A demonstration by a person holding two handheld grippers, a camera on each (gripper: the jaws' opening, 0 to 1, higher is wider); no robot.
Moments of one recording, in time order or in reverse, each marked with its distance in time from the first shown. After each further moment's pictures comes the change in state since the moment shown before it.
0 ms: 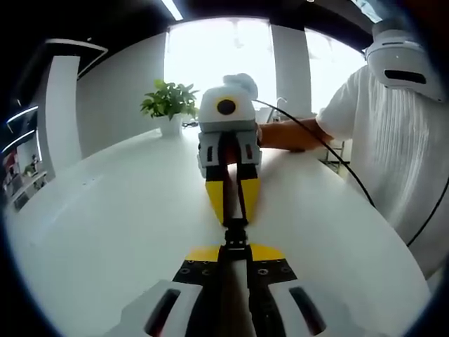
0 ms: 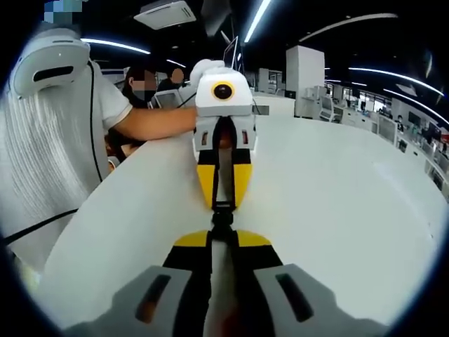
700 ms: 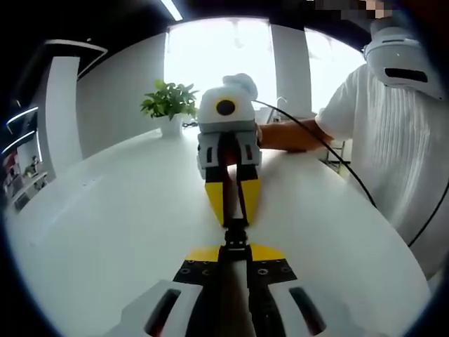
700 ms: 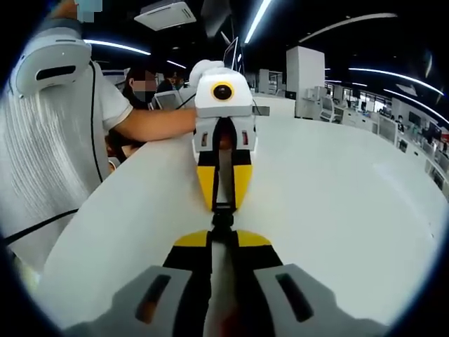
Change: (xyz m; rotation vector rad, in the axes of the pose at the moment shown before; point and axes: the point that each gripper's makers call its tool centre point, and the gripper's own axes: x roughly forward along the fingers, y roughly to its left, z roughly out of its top) left arm 0.002 0.000 0.001 0.007 0.001 0.003; right arm 0.000 -0.001 0.000 0.002 -0.006 0.004
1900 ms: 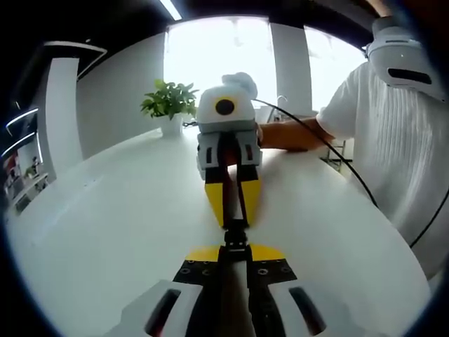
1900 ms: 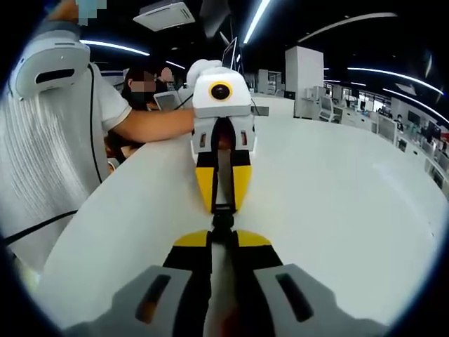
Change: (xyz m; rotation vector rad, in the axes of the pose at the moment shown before) left arm 0.001 -0.001 0.001 0.006 0.006 0.006; right arm 0.001 -0.001 0.000 0.004 -0.003 -0.006
